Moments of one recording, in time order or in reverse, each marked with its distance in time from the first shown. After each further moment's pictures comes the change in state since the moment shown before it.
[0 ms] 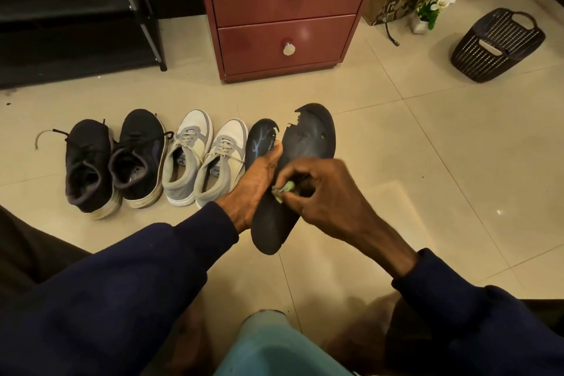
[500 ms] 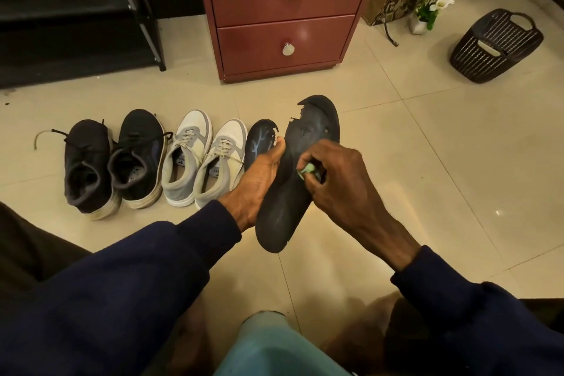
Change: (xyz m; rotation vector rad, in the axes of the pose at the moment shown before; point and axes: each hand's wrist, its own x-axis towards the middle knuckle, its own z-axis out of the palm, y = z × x) left_hand -0.007 0.001 0.013 -0.015 -0.018 0.036; right_hand 0.004 0.014 -0.011 -0.241 0.183 0.005
